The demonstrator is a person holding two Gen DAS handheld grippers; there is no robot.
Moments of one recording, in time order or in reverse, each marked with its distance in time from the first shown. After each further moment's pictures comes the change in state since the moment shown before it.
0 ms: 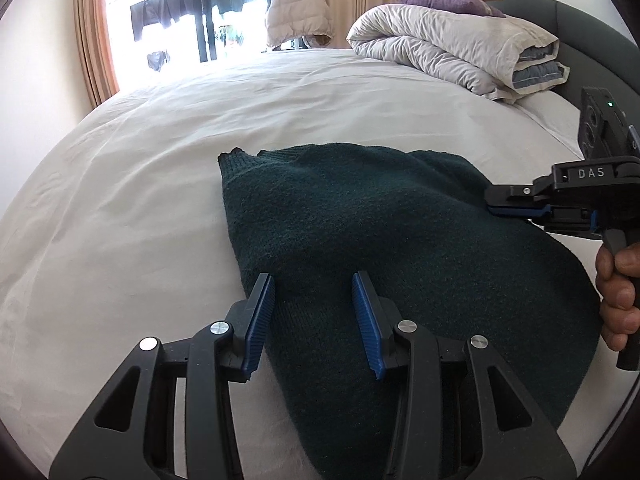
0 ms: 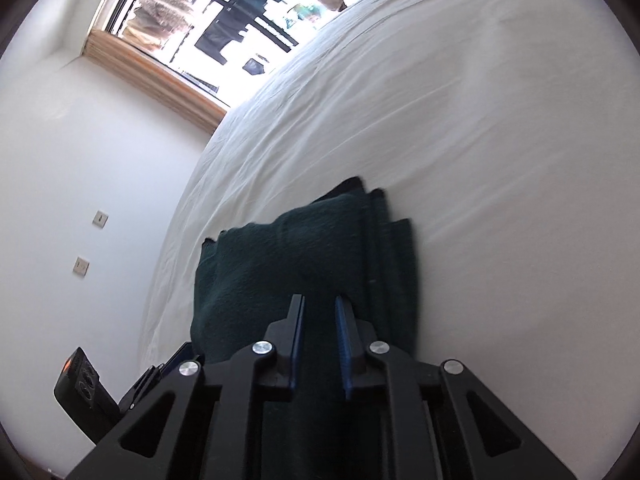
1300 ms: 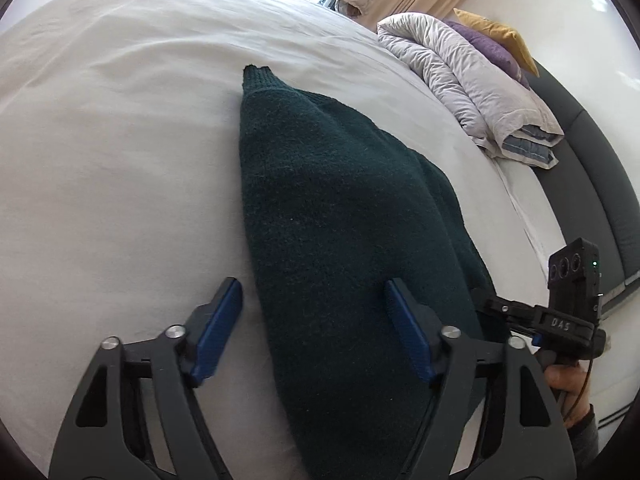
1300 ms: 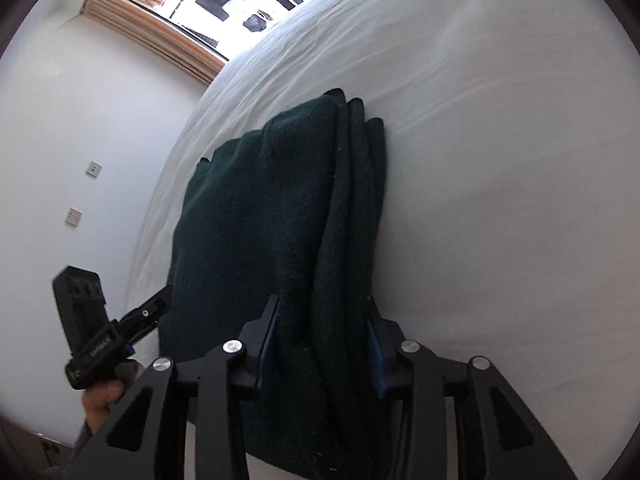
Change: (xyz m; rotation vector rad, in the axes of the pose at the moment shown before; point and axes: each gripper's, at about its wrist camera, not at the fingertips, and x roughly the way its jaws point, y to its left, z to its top) left arm 0.002 0.052 -0.018 -0.419 0.176 -0.329; right arm -0.002 0.022 -0.051 -0.150 0.196 -0.085
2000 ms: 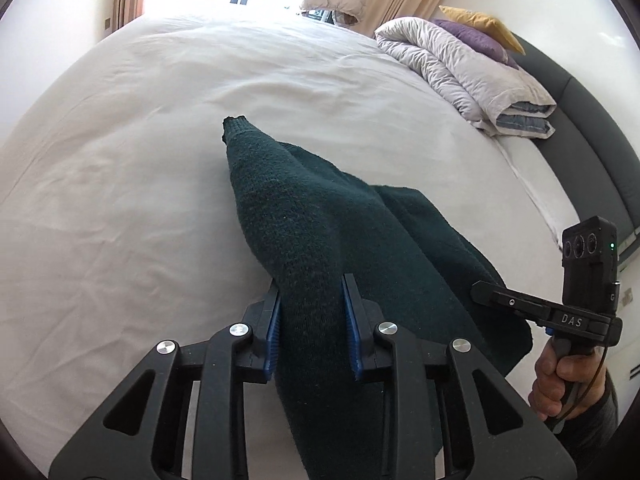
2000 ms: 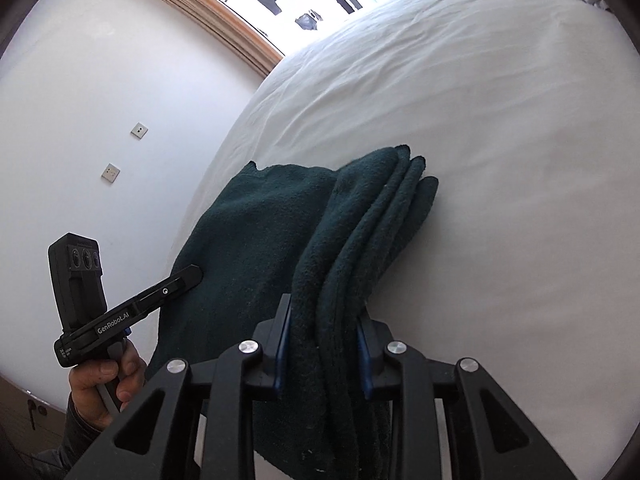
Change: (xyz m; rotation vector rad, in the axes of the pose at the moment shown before) left arm -0.187 0.042 -0.068 0.128 -0.030 0.142; right arm -0.011 0.140 -0.132 -0.059 -0.007 0.145
